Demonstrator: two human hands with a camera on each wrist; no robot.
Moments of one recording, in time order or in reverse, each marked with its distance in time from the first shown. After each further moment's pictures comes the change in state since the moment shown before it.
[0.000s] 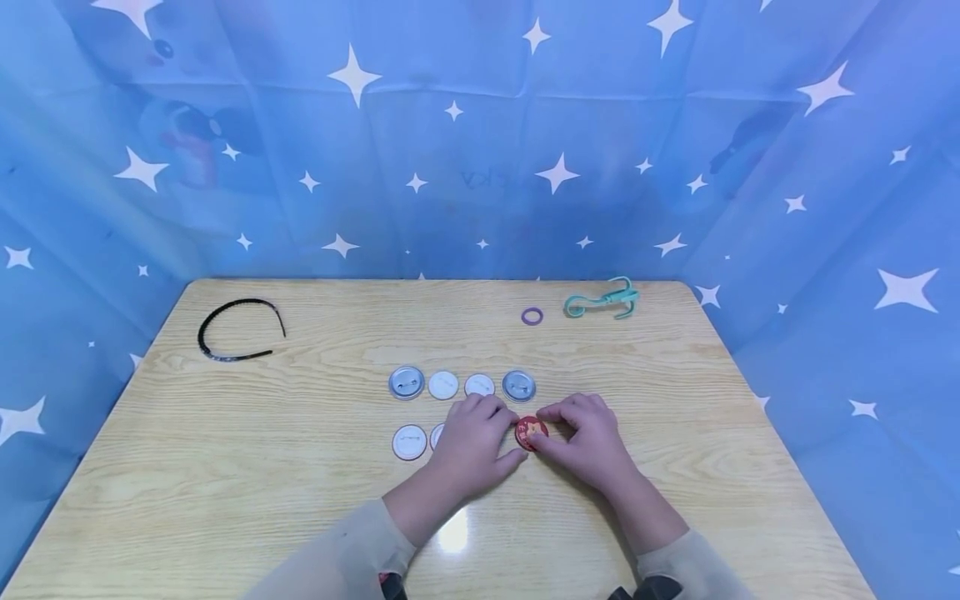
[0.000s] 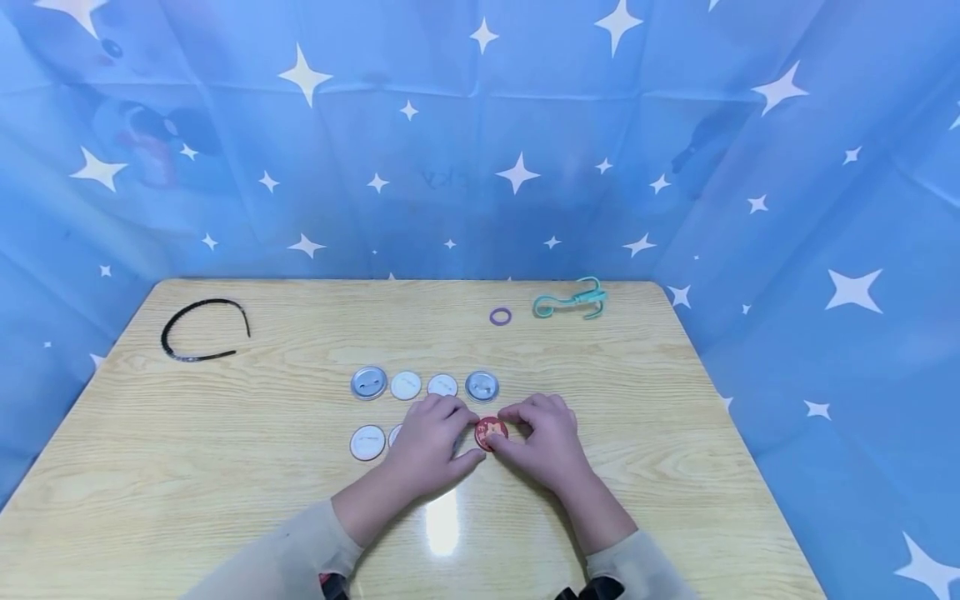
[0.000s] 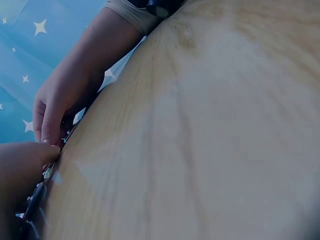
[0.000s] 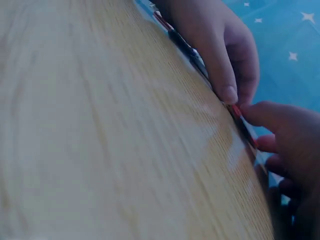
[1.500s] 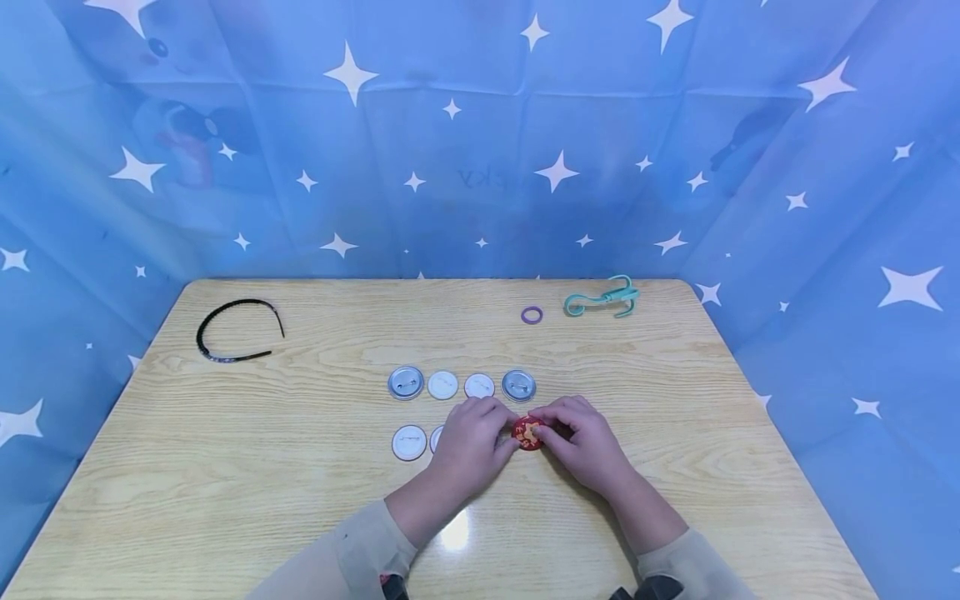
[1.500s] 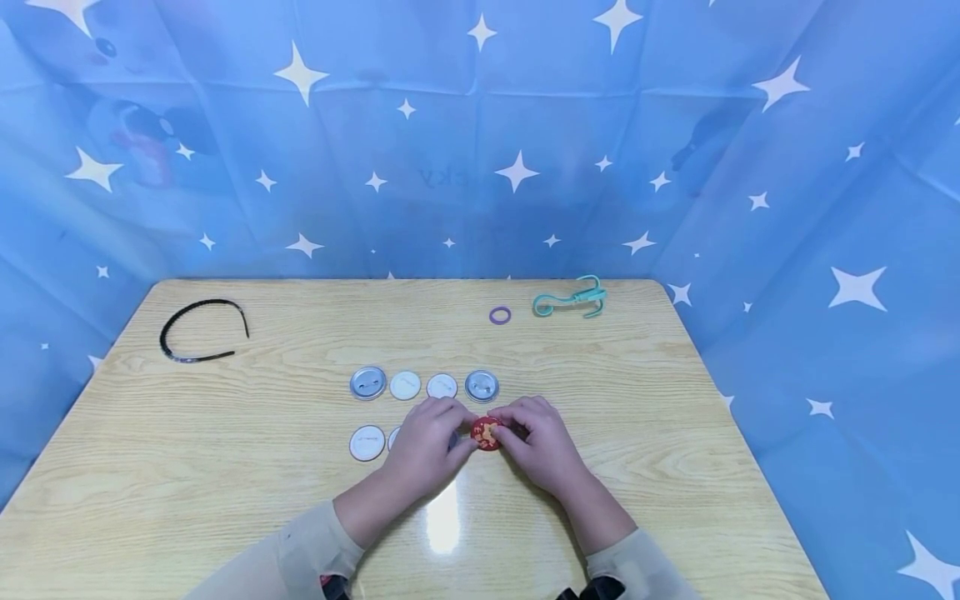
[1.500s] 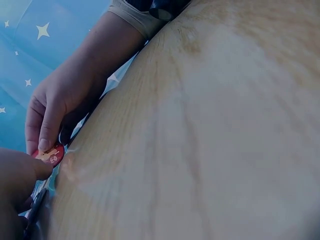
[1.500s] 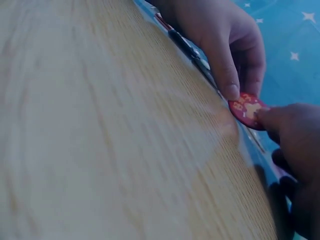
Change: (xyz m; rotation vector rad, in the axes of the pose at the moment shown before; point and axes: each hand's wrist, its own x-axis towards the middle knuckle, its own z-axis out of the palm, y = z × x) left_hand 0.000 0.004 0.000 -0.191 0.166 -0.023; right_hand 0.000 -0.006 0.002 0.178 -0.002 -0.118
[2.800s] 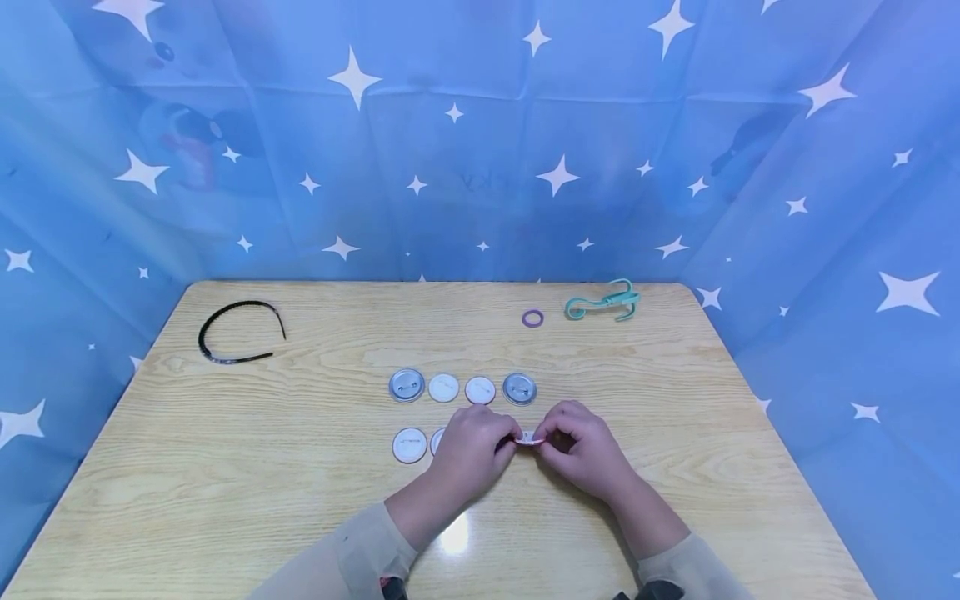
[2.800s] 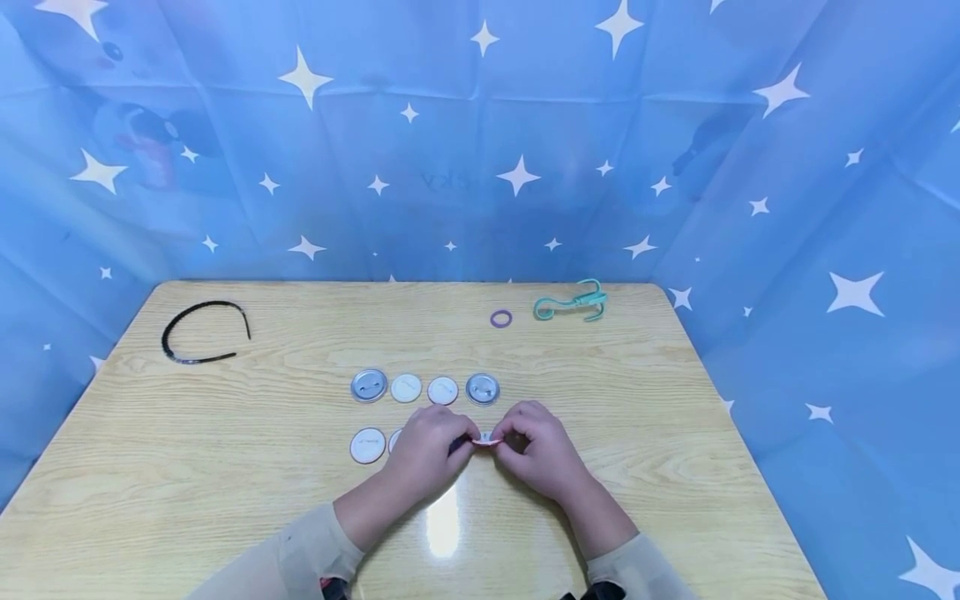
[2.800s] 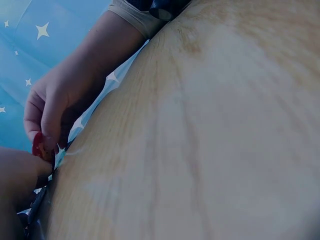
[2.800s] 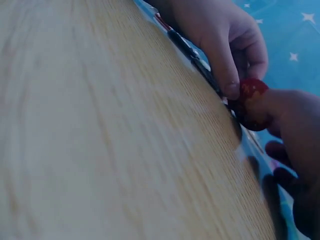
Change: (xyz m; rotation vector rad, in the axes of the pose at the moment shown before) left_hand 0.000 -0.002 0.002 -0.003 0.011 0.066; right_hand -0.002 0.003 0.000 0.093 0.016 -0.167
